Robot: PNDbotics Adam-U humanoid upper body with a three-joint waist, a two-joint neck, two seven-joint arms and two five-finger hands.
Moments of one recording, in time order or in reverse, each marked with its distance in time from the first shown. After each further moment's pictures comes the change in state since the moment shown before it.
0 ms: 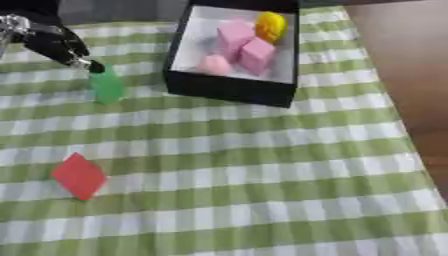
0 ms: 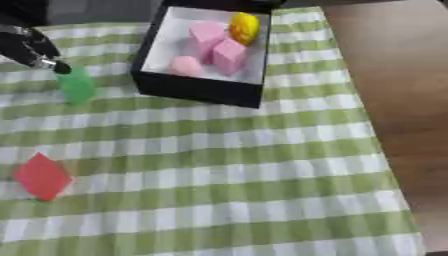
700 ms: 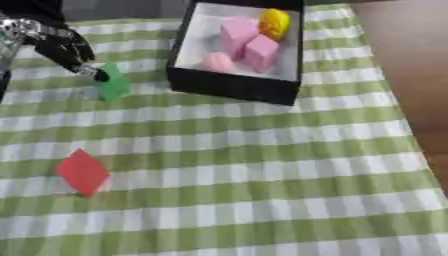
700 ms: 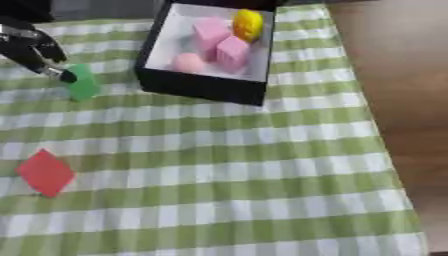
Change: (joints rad) left arm 0.002 -0.010 -0.024 -0.022 -0.016 0.020 0.029; right arm 0.012 0.001 -0.006 0.000 0.004 0.007 -0.006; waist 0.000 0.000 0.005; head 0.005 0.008
